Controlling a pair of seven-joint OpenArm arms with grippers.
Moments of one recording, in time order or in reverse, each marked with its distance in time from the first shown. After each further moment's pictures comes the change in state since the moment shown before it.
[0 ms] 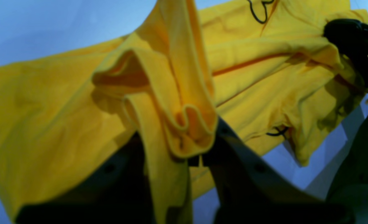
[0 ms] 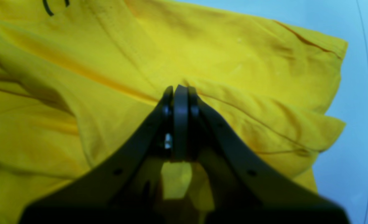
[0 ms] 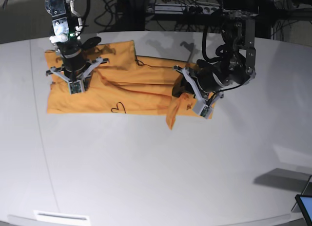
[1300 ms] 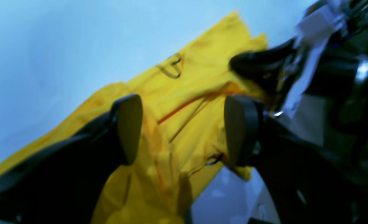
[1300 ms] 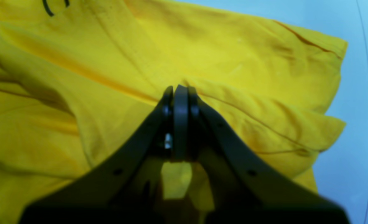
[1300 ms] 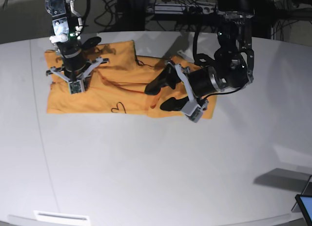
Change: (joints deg) left arm -1.4 3.2 -0.8 3.7 -11.1 -14.7 0.4; right arm 0.0 0.0 0.0 0.0 0.0 0.0 0.0
